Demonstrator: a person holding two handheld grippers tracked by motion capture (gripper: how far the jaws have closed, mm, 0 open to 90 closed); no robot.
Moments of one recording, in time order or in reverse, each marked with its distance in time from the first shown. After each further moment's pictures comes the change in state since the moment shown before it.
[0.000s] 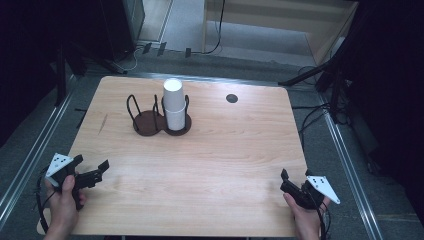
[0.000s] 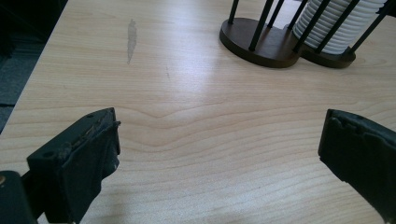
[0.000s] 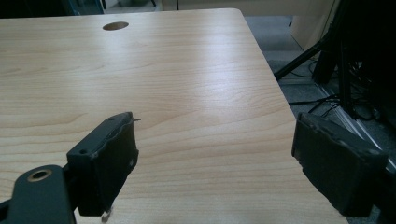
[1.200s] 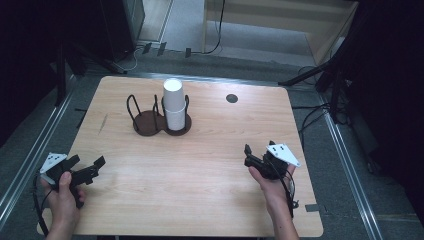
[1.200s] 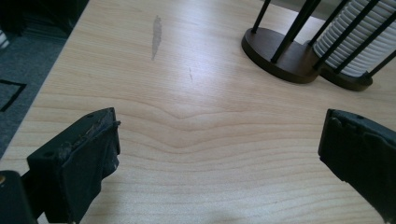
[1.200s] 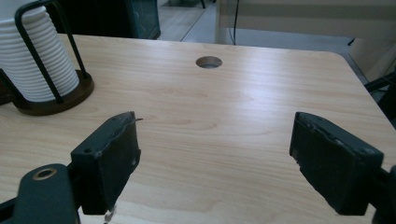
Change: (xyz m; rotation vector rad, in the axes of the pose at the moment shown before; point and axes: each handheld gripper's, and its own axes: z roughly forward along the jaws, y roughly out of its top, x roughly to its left) left arm 0.010 0.002 0.002 -0.011 0.044 -0.116; right arm 0.109 0.068 0.038 0.008 0.170 -0.107
